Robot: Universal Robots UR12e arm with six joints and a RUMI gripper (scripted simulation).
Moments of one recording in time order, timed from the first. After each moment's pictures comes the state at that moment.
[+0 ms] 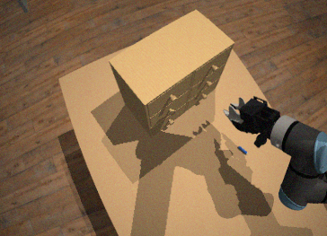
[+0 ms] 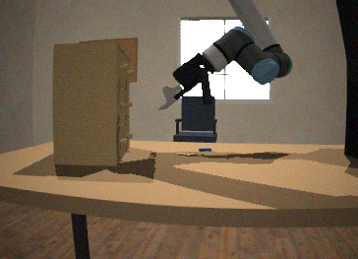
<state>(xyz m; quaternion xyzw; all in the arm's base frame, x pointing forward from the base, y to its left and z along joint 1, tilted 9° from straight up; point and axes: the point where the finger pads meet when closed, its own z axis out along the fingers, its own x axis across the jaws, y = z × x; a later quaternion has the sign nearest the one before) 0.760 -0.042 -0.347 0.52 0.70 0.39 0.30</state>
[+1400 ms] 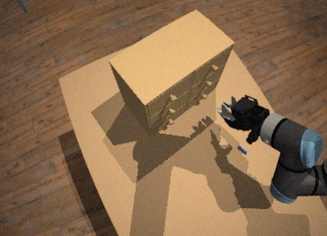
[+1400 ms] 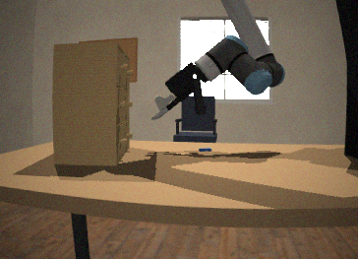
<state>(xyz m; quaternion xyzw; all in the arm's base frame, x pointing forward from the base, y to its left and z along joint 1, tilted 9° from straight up) 0.788 -0.035 -0.376 0.52 0.70 0.39 0.30</state>
